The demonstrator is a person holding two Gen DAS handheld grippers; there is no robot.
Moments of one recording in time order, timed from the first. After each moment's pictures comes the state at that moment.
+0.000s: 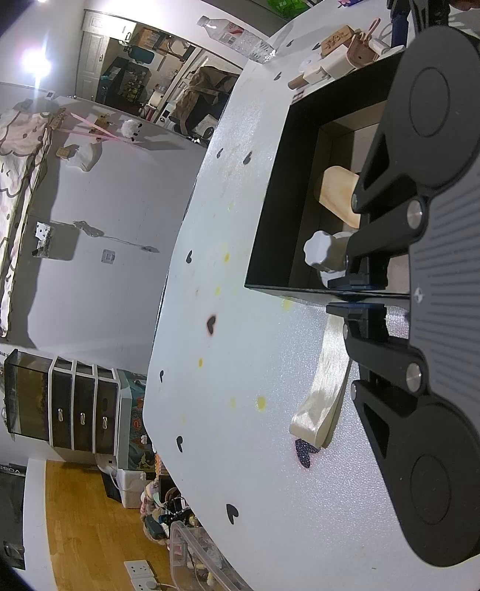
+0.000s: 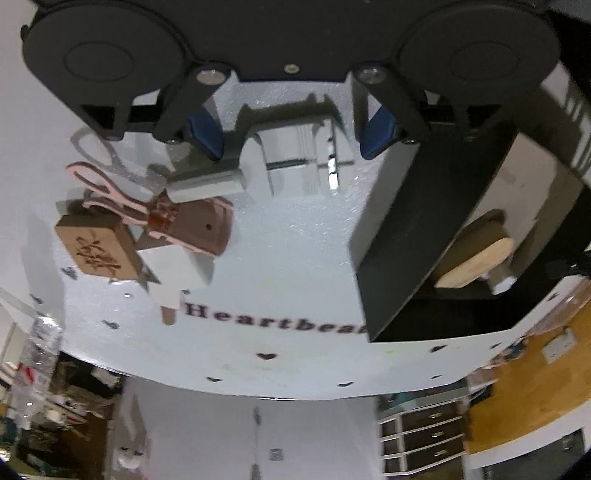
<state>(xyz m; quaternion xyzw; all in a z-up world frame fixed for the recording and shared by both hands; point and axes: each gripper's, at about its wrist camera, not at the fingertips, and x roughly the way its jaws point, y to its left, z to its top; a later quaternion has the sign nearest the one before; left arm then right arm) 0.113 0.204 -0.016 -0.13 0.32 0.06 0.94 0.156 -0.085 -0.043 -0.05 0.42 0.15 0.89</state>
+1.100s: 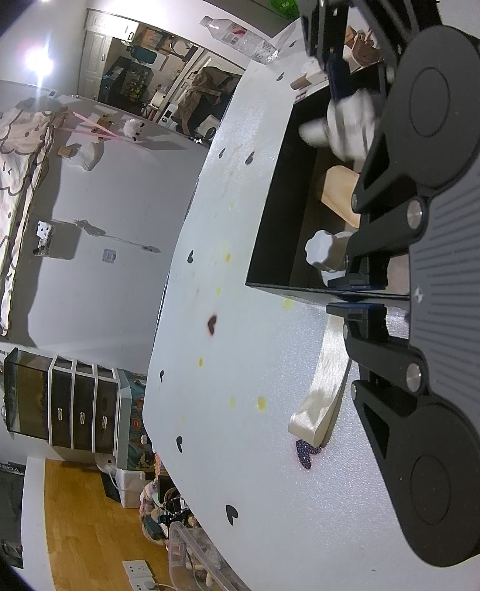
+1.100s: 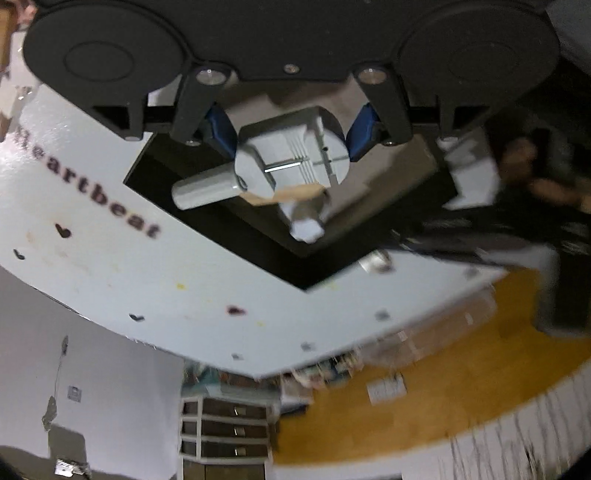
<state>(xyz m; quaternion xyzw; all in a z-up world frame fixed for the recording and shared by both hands) 0.113 0.207 -0.017 -0.13 0.31 0.06 0.94 0.186 0.030 0.017 -0.17 0.38 0.42 0.81</state>
